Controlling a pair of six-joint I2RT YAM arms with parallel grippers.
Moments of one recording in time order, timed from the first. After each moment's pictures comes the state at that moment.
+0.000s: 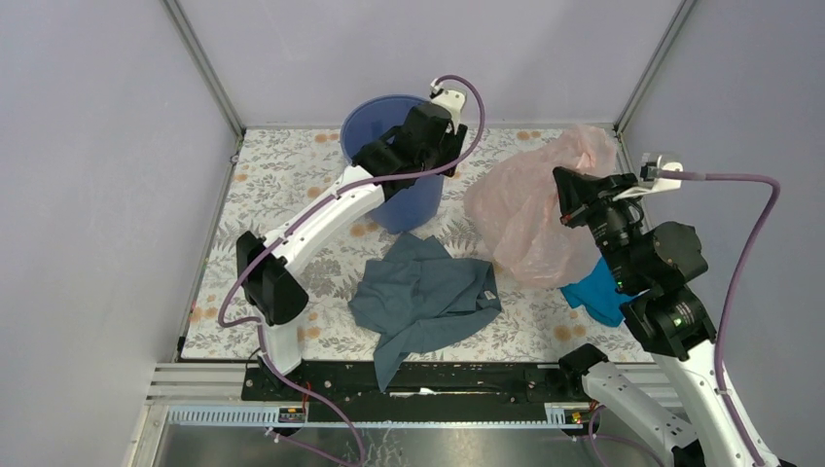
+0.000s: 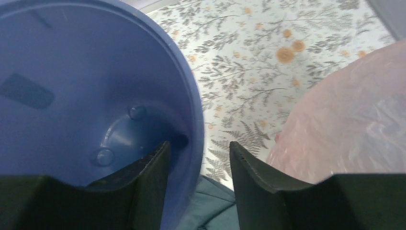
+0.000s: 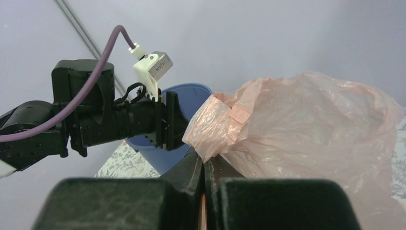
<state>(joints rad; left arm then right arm) -0.77 1.85 1.92 -0.58 -0.27 -0.16 0.48 0.66 1.07 -0.24 0.16 0.32</state>
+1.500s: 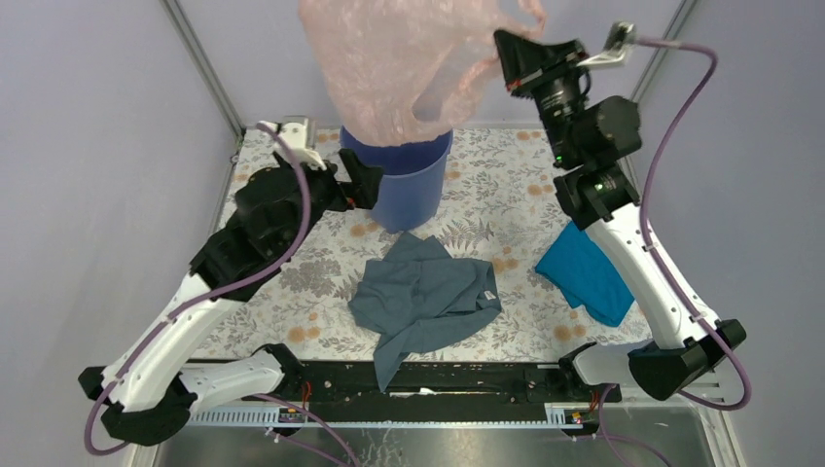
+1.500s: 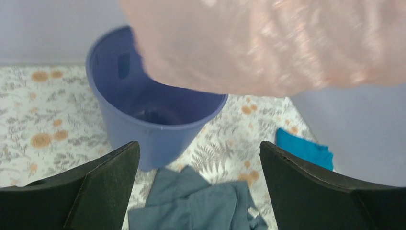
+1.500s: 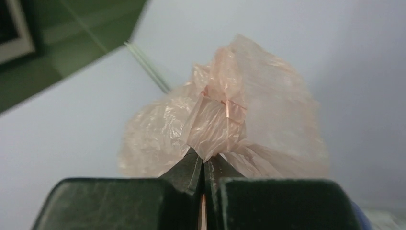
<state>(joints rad) -0.77 0.96 1.37 -0.46 -0.37 -0.37 0.49 1.35 1.65 0.31 0.06 0.77</state>
